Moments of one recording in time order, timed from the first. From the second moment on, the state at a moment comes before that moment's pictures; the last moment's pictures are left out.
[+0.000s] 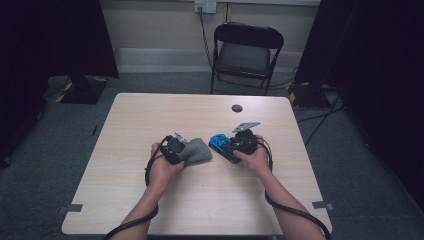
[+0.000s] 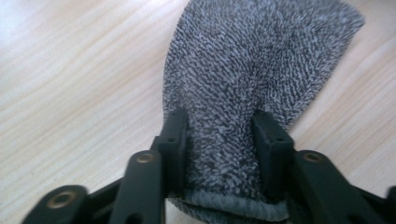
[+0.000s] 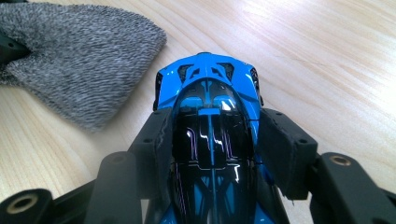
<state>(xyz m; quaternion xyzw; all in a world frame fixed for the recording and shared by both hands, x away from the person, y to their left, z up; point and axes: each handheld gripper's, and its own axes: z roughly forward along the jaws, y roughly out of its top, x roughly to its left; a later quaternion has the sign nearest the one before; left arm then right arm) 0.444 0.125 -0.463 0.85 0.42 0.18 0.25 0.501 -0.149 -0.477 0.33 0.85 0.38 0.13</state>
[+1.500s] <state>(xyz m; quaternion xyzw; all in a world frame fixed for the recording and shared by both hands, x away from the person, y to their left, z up) 0.445 0.065 -0.466 0.88 0.39 0.05 0.28 0.495 -0.142 -0.475 0.33 0.86 0.36 0.16</state>
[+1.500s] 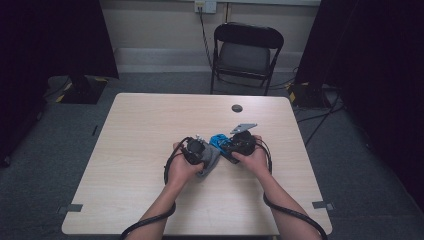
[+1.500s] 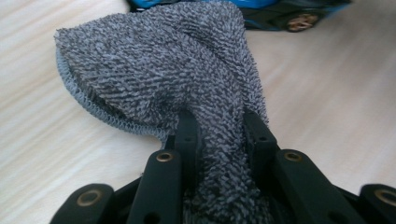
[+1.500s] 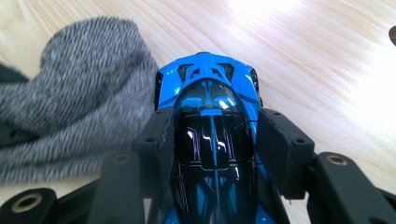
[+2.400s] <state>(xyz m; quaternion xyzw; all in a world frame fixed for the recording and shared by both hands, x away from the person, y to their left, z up) 0.414 0.023 -0.469 0.89 0.33 0.02 0.32 0.495 -0.142 -0.475 0.33 0.86 0.36 0.16</state>
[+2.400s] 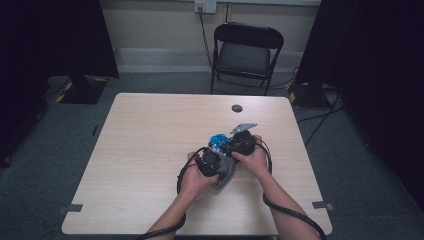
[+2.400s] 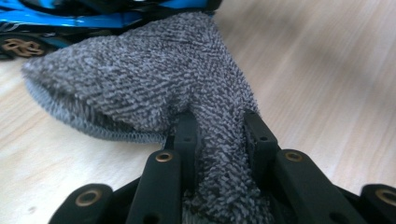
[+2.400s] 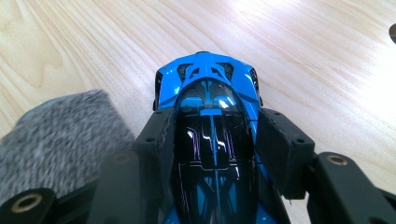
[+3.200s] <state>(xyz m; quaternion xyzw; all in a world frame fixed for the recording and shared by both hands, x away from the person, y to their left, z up) 0.384 0.003 -0.467 0.89 0.28 -0.02 0.35 0.496 -0.140 -0.473 0.34 0.86 0.35 0.16</state>
